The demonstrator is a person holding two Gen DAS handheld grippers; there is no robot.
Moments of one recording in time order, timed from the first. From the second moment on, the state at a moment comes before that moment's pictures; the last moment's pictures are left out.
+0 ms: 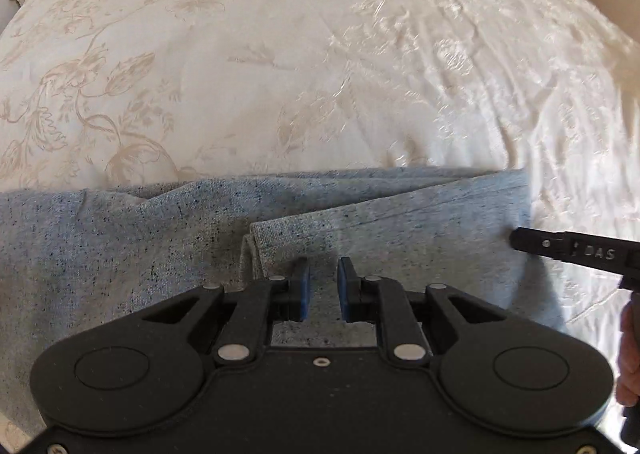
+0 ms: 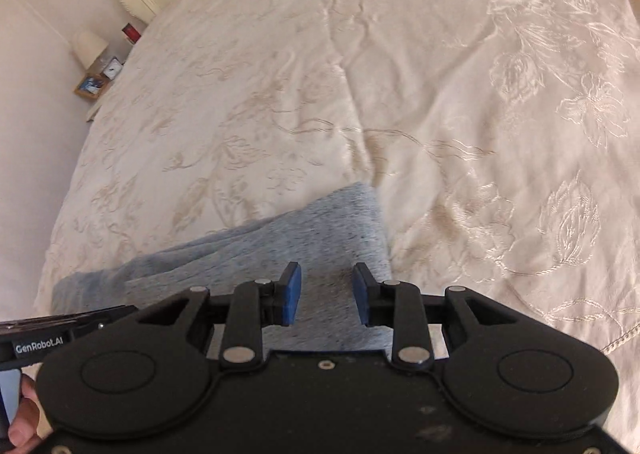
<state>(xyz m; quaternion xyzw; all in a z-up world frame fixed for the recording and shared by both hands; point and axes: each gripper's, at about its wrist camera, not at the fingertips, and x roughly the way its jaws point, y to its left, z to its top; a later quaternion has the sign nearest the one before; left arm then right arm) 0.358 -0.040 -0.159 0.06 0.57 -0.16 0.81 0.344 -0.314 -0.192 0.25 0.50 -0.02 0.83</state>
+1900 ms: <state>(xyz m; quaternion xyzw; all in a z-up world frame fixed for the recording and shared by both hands) 0.312 0.251 -0.103 -0.06 0.56 0.06 0.82 0.222 -0.172 -0.113 0.19 0.49 0.07 0.85</state>
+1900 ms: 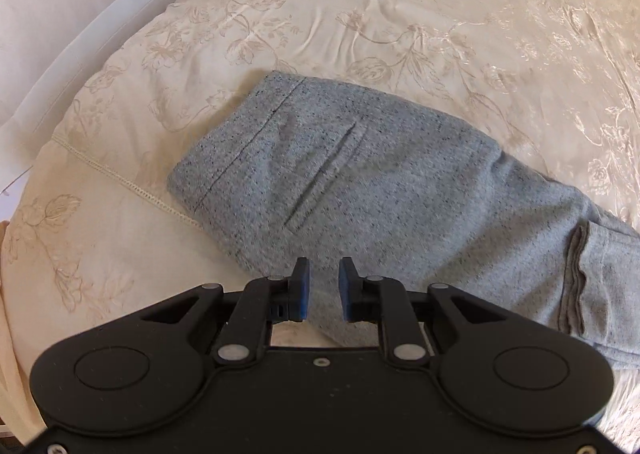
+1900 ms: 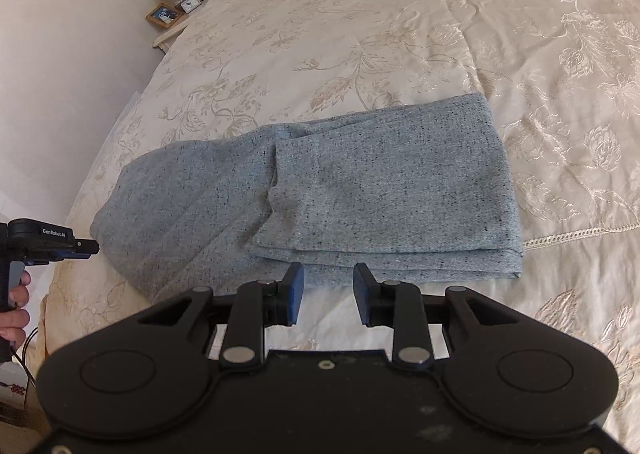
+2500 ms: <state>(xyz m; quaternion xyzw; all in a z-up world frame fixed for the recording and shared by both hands) 0.354 0.304 -0.181 -0.03 0.55 0.01 0.83 0.281 -0.039 -0.131 0.21 0.52 0.05 0.83</state>
